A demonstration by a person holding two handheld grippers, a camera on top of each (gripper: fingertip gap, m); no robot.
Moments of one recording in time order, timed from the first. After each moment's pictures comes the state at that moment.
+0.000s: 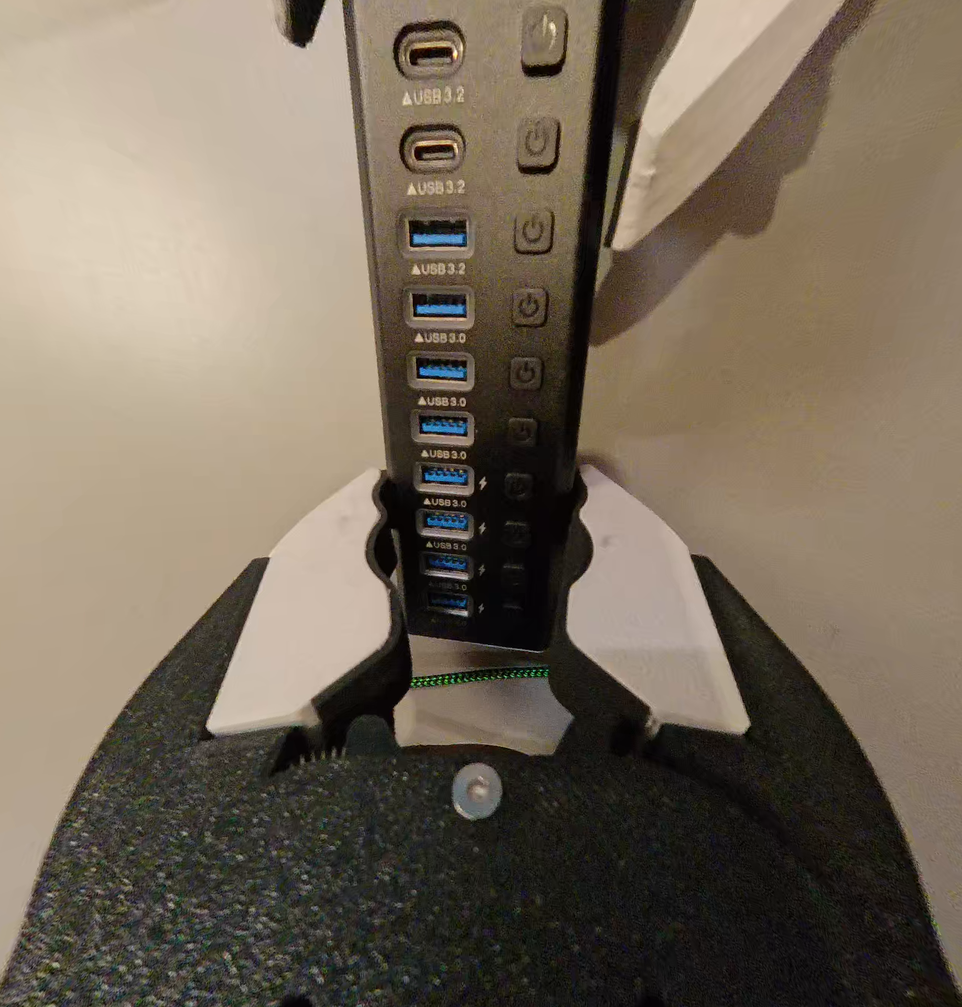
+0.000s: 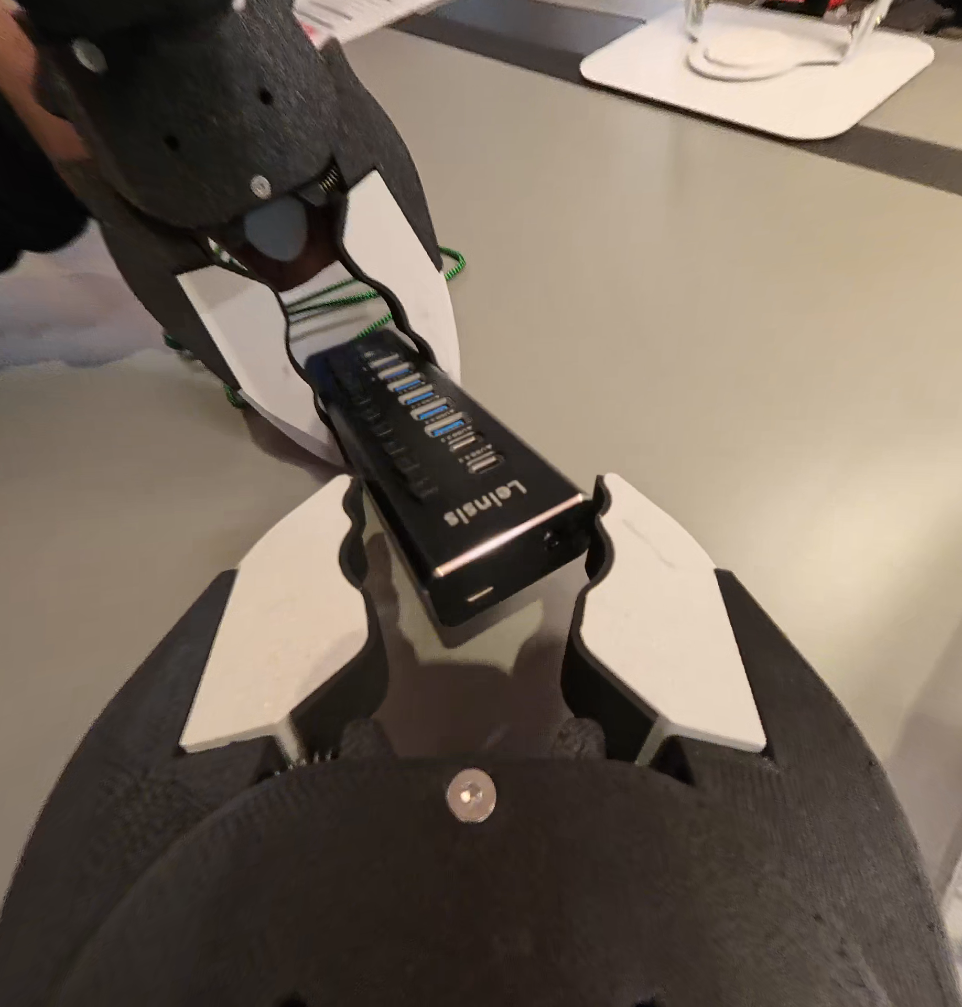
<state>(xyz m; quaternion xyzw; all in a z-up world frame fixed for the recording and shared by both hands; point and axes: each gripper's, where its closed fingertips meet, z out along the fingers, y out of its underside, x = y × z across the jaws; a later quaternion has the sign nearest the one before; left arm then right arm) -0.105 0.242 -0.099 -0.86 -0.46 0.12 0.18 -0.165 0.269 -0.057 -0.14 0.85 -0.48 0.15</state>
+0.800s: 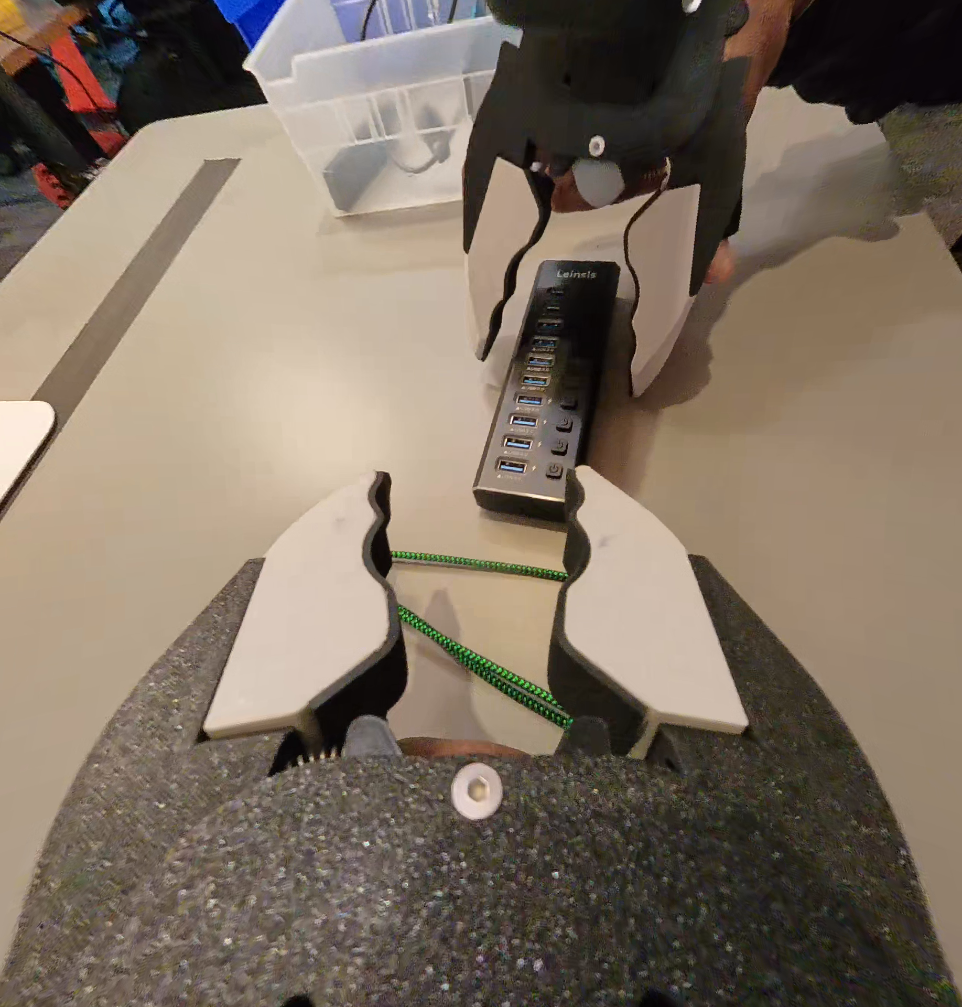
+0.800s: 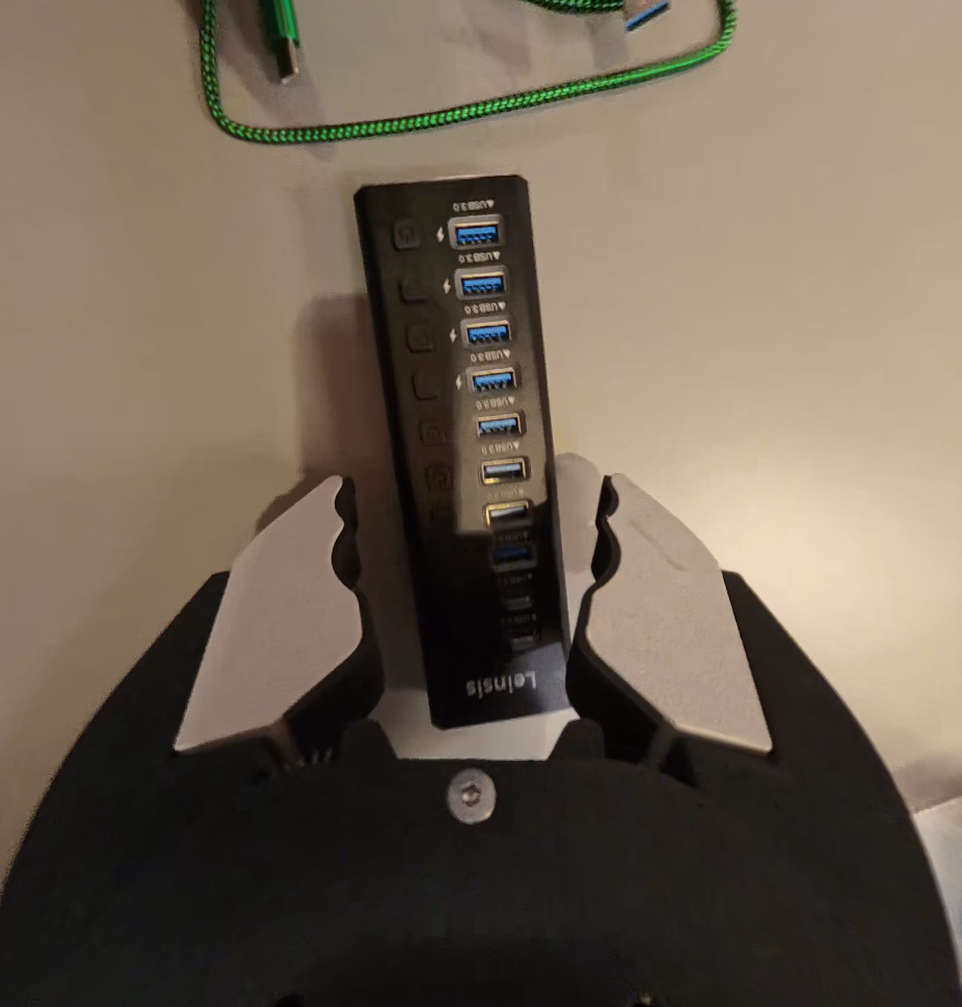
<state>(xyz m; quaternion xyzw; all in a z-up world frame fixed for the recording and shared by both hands) -0.054 0.202 -0.033 -0.72 -0.48 0.35 0.37 -0.133 0.257 -0.100 -0.43 0.88 -0.21 0.05</state>
